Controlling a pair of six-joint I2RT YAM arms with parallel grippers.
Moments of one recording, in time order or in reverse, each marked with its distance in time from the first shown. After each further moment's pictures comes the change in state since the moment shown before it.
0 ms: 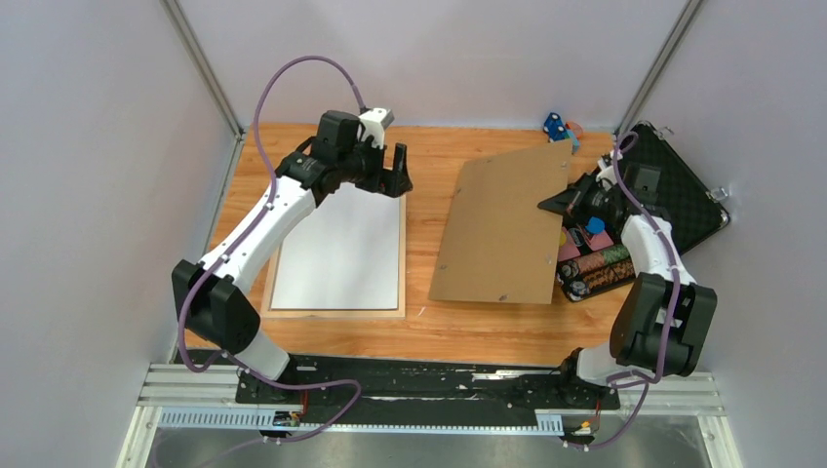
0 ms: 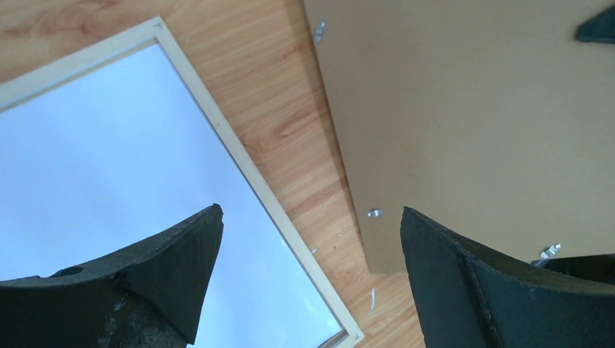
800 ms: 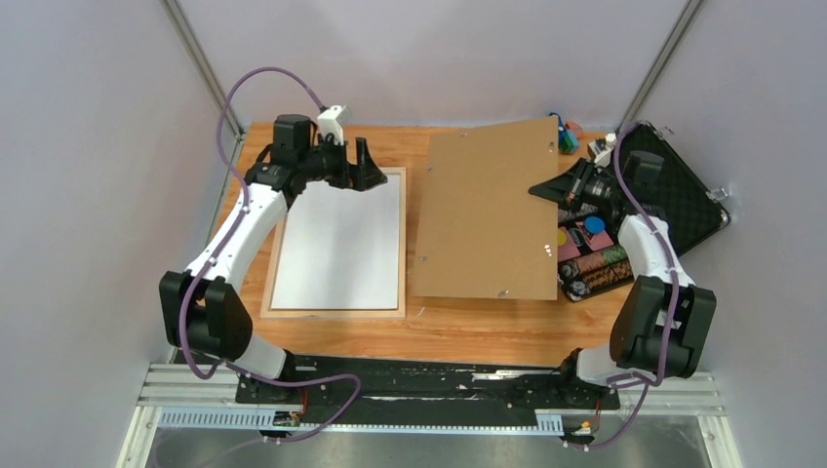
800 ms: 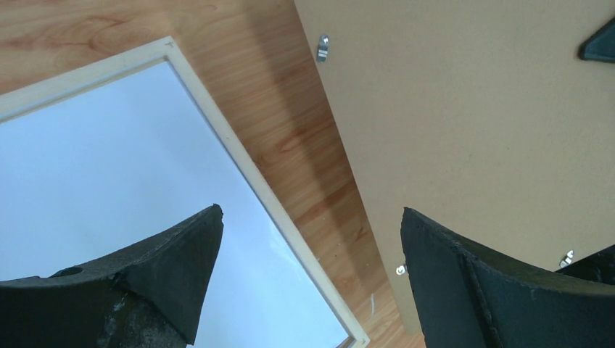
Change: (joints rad) left arm 0.247 -0.053 -0.199 0.207 0.328 -0.016; right arm -0.013 -0.010 0.000 0.245 -0.298 0.196
